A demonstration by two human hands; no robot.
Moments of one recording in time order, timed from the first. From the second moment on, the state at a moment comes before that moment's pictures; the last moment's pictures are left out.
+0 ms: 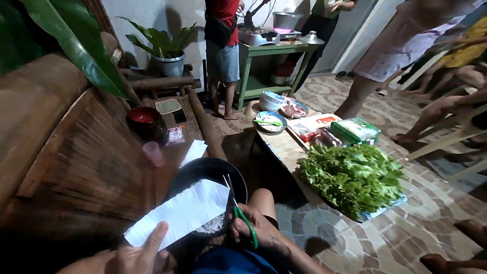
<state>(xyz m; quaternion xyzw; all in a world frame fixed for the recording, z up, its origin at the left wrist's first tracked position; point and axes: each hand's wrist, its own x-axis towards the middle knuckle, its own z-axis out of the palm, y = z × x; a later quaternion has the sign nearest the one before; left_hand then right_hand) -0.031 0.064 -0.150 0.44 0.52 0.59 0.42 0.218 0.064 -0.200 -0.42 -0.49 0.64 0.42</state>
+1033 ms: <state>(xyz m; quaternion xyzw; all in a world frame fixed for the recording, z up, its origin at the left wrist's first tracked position) -0.021 0.079 -0.163 0.42 0.56 0.60 0.38 0.221 0.052 -0.208 -0.44 -0.51 0.62 0.40</state>
